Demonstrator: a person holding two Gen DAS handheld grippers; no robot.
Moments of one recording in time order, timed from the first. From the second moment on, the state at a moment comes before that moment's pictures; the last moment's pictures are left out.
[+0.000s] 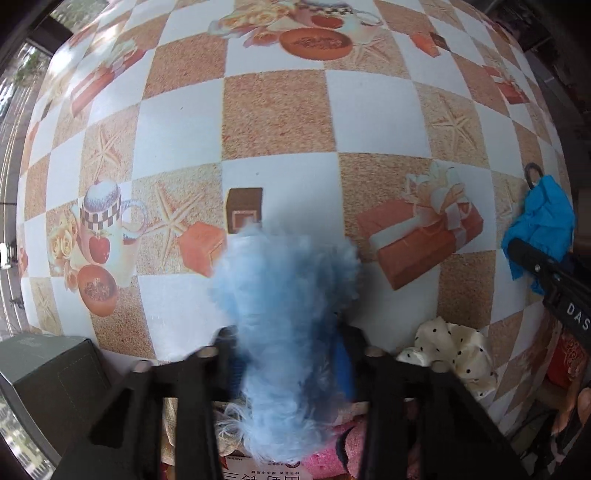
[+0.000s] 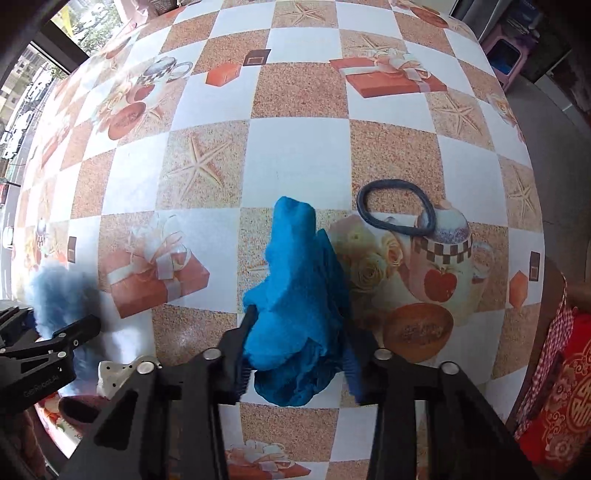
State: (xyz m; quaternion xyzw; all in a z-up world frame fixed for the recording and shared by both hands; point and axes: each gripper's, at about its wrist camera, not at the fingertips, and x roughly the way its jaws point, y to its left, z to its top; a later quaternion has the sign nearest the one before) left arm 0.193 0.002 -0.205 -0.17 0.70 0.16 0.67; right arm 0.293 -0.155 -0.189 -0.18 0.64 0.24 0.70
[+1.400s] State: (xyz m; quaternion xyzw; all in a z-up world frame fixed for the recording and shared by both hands) left arm 0.144 -0.175 0.004 -0.05 0.56 -0.15 0.82; right arm 0.169 -0.320 -0.079 0.02 0.64 0.17 0.75
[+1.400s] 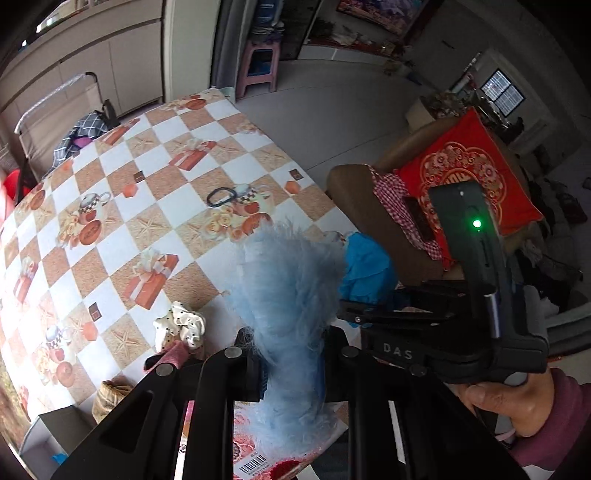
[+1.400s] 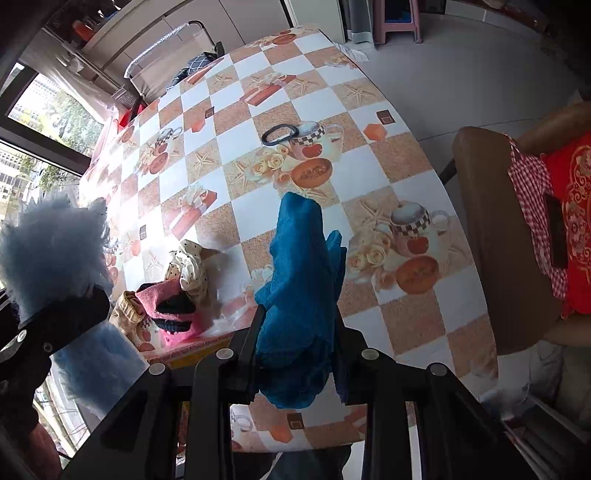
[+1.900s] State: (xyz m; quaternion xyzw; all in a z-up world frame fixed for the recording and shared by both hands) left arm 0.083 -0.218 0.018 0.01 0.55 -0.25 0.80; right arm 0.115 -0.334 -0.070 0.00 0.64 0.13 0.75
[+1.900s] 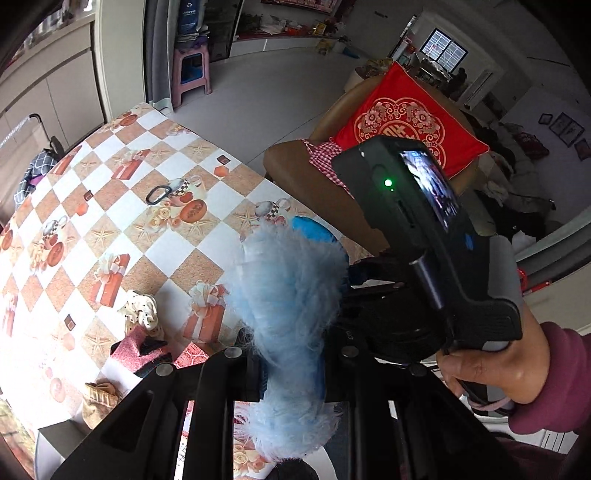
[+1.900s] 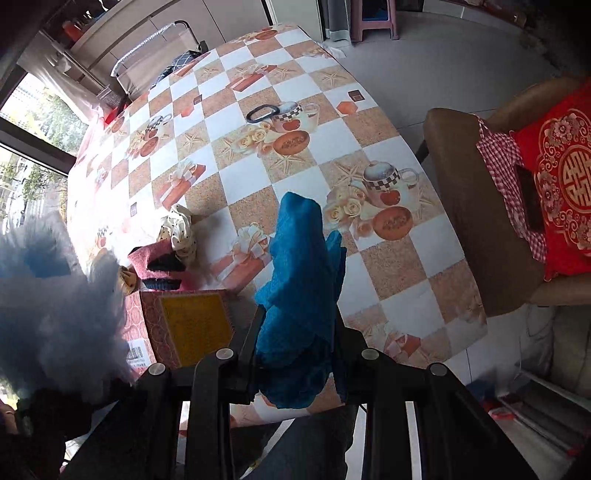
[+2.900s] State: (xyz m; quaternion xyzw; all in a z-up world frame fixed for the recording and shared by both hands) left arm -0.049 -0.153 -0.044 -0.07 0.63 -0.10 0.77; right arm 0.023 -0.303 -0.100 -0.11 0.67 0.30 0.67
